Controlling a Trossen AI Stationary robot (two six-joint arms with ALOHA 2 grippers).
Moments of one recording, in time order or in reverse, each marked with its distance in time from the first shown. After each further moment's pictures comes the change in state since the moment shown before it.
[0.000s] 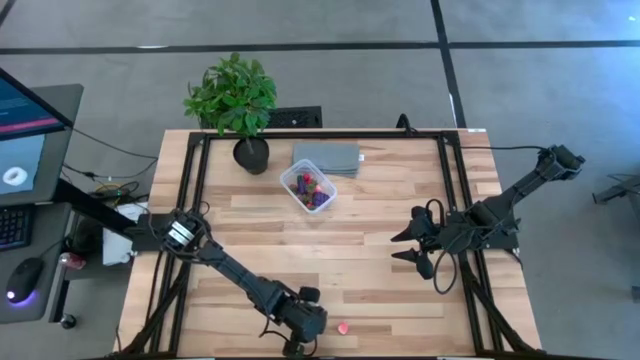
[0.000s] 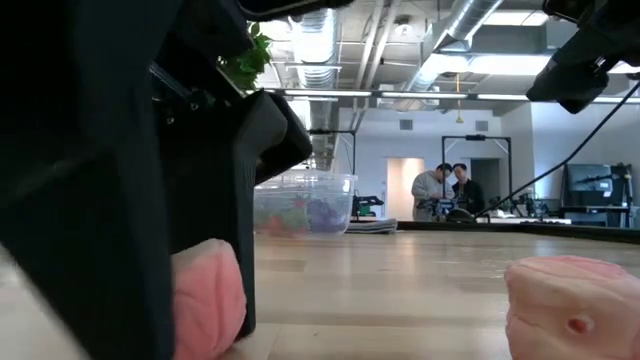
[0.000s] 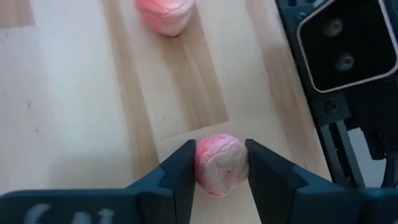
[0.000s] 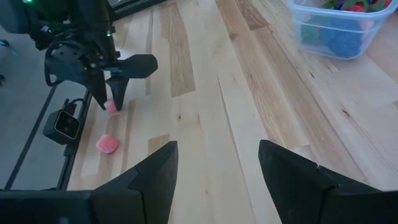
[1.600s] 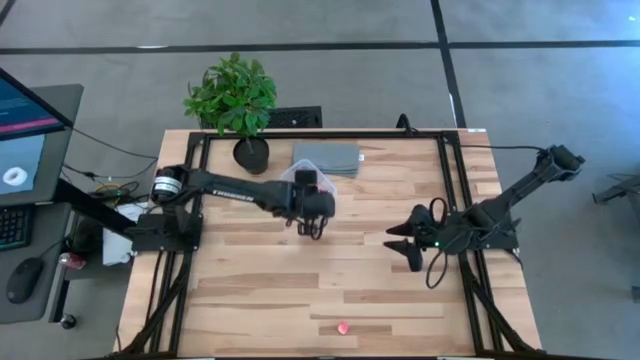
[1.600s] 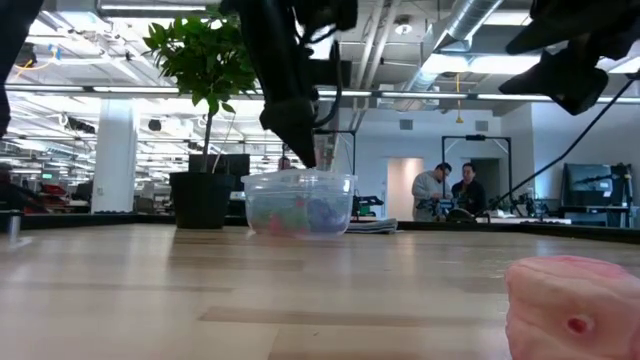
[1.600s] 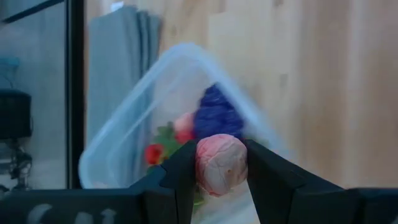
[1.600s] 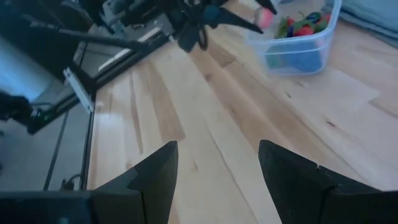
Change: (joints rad) left arm 0.564 -0.275 -0.002 -0.420 -0.486 0.498; right arm 0.000 0.048 0.000 0.115 0.188 0.223
